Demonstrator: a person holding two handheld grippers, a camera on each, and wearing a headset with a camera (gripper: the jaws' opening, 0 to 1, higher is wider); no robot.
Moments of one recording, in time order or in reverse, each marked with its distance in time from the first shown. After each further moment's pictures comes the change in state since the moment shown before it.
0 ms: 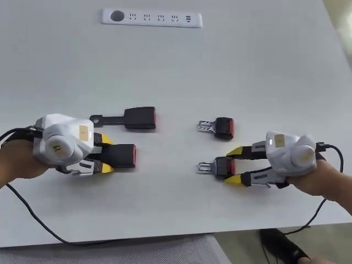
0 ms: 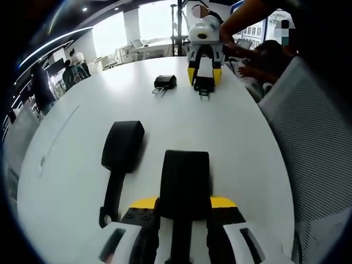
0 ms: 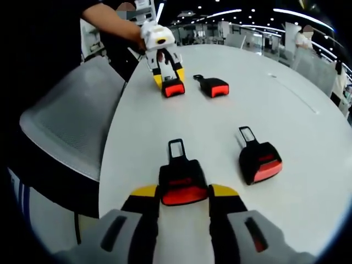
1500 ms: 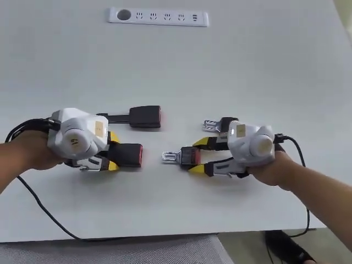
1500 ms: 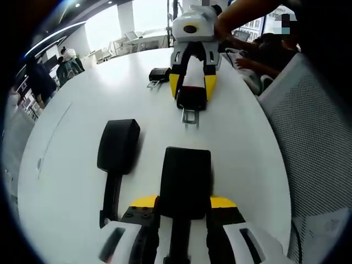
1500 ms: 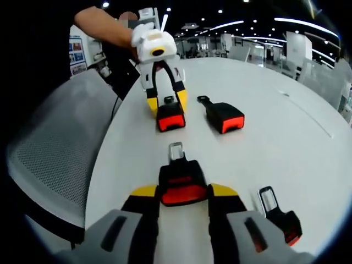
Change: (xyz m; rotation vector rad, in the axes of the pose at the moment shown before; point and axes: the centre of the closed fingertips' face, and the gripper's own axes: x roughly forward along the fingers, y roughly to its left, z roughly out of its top) left arm -0.001 0.002 -0.001 0.004 0.081 -0.027; right arm 0.067 -0.006 0.072 -0.018 -0.112 0.023
